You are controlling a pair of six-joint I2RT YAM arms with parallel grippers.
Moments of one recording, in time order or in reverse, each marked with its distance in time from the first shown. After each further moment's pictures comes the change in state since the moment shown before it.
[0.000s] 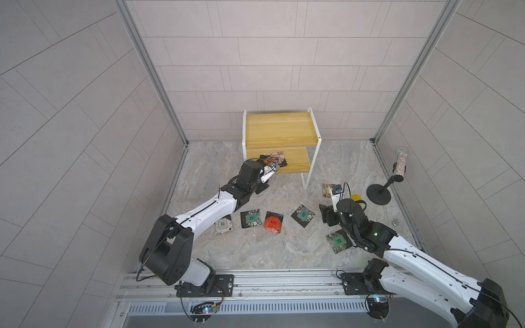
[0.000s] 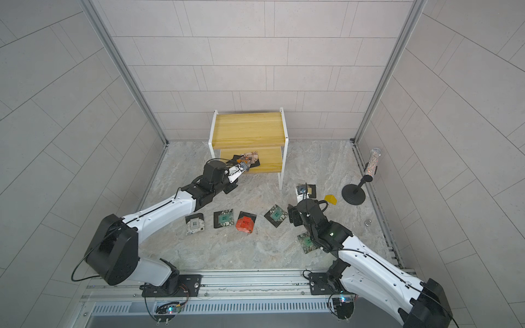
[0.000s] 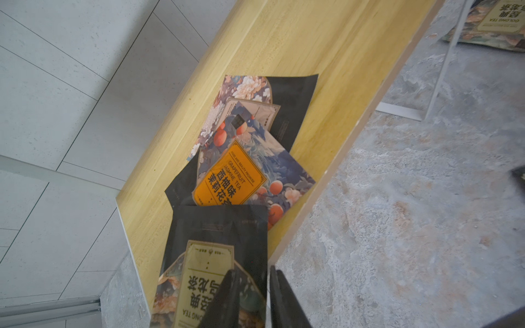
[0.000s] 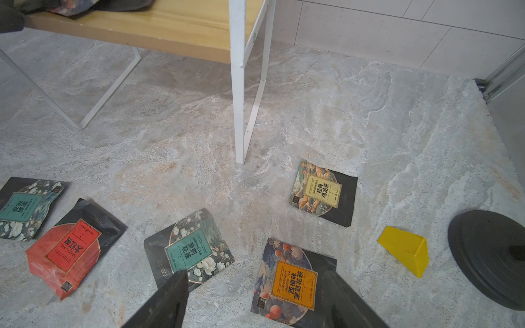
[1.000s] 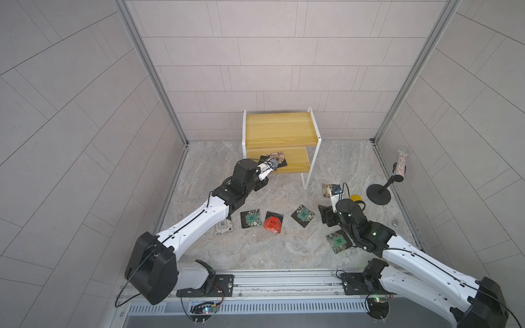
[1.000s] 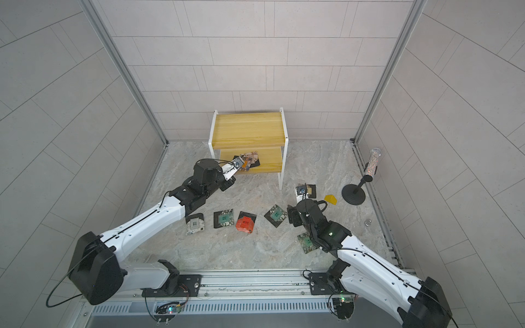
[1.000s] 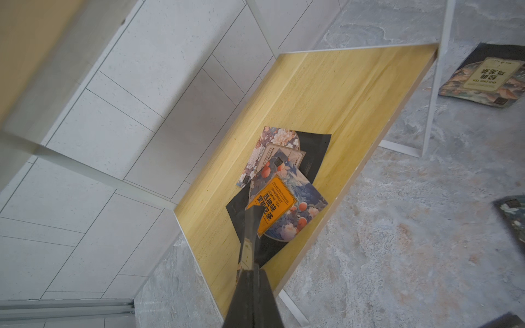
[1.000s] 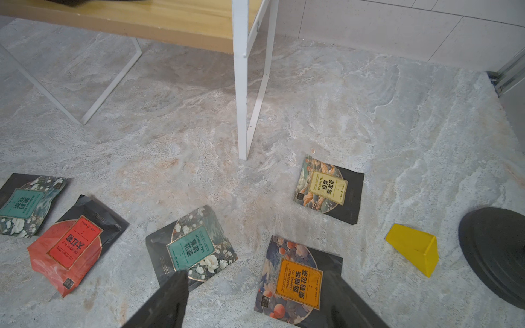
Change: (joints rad) left arm -0.041 -0.157 0.013 -0.028 -0.045 0.013; right arm -0.004 0.014 -0.011 0.011 -0.019 0.008
